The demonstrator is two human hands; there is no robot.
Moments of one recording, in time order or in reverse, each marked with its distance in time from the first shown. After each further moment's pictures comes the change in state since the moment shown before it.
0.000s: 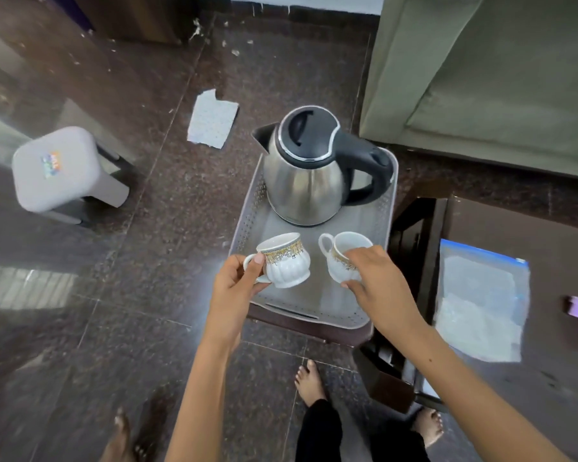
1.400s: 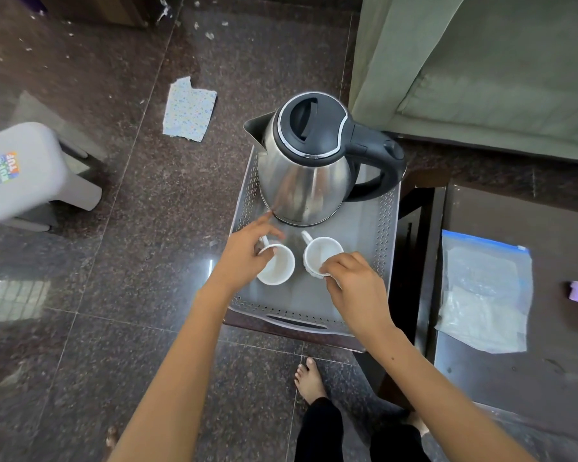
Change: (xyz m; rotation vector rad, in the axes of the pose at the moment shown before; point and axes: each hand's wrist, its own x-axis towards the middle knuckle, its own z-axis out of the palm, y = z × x) left_hand 0.115 -0.018 -0.010 0.755 -0.409 0.322; right_hand 0.024 0.000 0.073 -0.096 0.216 -0.035
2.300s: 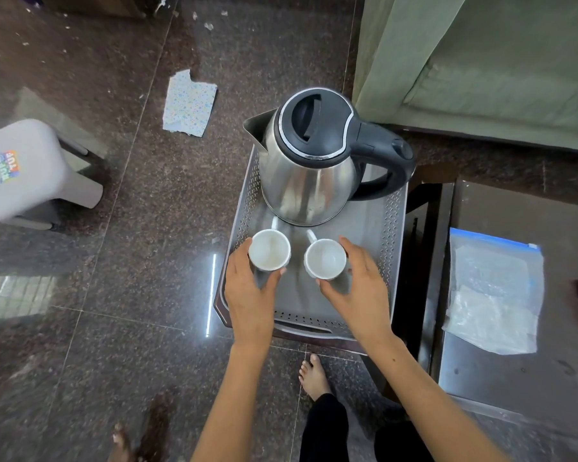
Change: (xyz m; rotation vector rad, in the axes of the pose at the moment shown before) left_hand -0.049 0.012 0.054 -0.011 0.637 -0.202; right_hand -0.003 -0.002 0.011 0.337 0.046 0.337
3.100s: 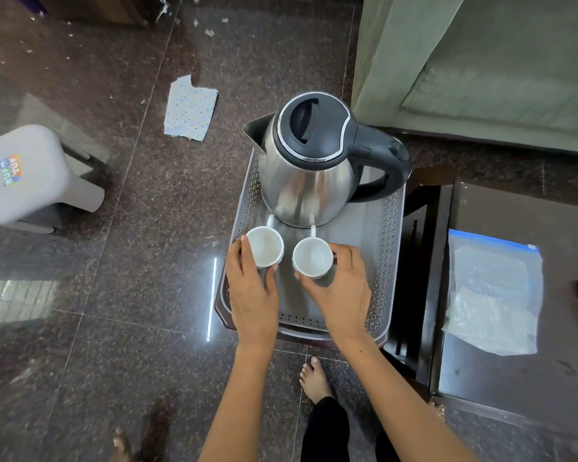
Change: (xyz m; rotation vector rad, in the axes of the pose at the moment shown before) left_hand 0.000 -0.008 0.011 0.176 0.029 0.125; right_hand 0.003 -0.030 0.020 -0.015 0.151 0.125
